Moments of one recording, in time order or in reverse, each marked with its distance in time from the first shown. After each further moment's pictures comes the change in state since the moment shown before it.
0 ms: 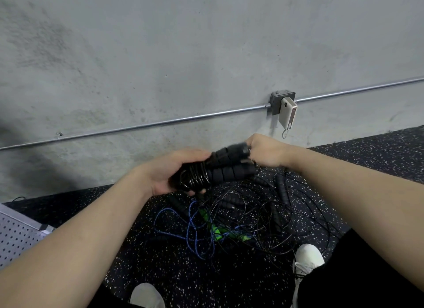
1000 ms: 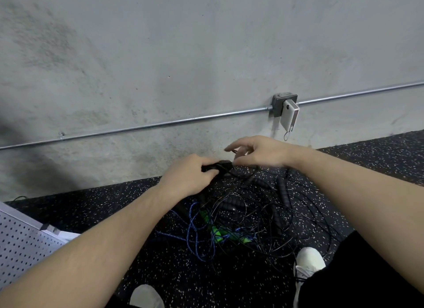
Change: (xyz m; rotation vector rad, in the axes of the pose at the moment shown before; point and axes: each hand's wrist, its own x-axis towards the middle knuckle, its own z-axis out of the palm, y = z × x) left_hand 0.026 -0.015 0.020 1.103 0.509 0.139; right_hand 0.003 0.003 -0.004 -0.026 -0.044 -0.054
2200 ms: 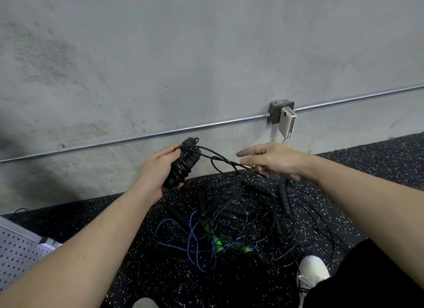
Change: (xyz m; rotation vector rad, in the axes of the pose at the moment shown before) left_hand 0.016 -0.037 -0.018 -1.203 0.302 -0.368; right_hand -0.017 0.013 -0.011 0.423 0.072 0.161
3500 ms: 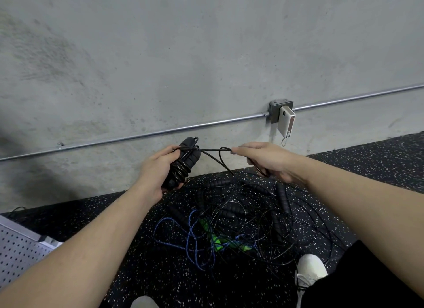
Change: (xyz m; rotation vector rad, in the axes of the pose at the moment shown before) left_hand 0.007 -0.010 -0.003 -0.056 -0.021 -0.038; right_hand 0.008 -0.005 0.015 0.050 0.124 0.097
